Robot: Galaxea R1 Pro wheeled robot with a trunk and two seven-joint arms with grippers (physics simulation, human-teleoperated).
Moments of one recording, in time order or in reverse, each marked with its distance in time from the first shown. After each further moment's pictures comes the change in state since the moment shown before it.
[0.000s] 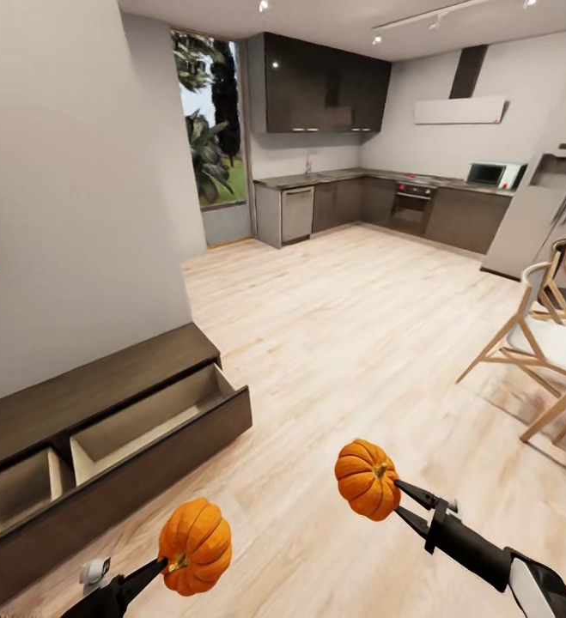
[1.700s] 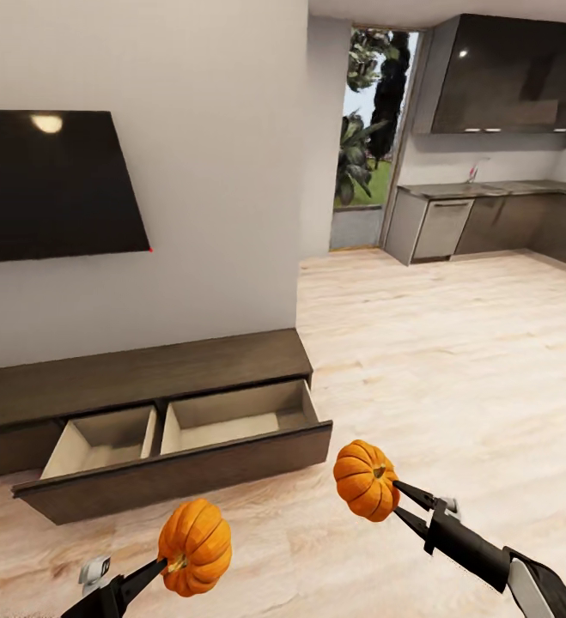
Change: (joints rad) left arm 0.000 0.001 0.000 0.000 0.000 0.009 -0.008; right arm 0.000 0.000 0.007 0.000 0.001 0.001 -0.001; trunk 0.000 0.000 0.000
